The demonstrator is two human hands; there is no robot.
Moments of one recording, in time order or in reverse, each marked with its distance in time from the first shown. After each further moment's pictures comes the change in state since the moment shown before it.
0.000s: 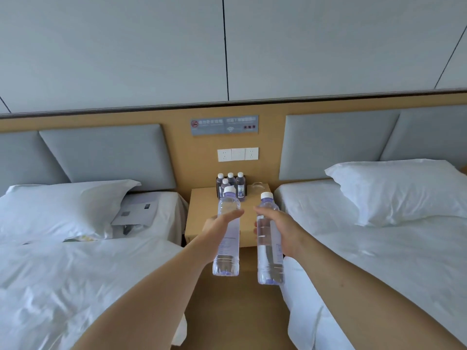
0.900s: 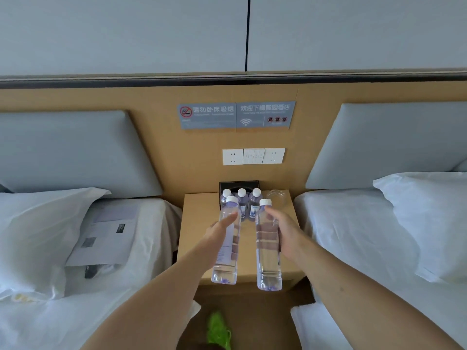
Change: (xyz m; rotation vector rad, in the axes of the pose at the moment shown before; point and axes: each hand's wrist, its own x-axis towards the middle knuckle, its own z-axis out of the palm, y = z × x) left_hand 0.405 0.073 -0.047 -0.086 -0.063 -0.315; right_hand 0.407 -0.083 0.021 0.142 0.073 0.340
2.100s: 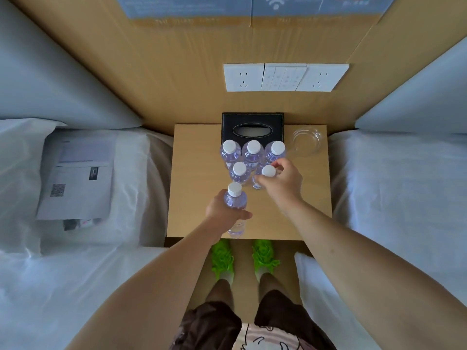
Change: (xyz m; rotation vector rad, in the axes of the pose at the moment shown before) left_hand 0.202 -0.054 0.005 0.270 0.156 -0.160; right_hand 0.224 0.002 0.005 -0.644 0.380 -0.294
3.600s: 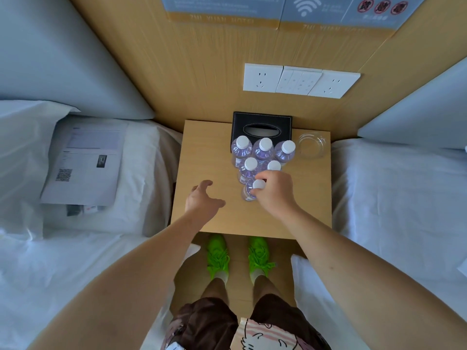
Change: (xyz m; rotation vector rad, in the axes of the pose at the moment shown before) left_hand 0.000 -0.018 -0.062 0.269 0.198 0.065; right_hand -0.040 -0.015 0.014 -0.443 -0.258 -0.217
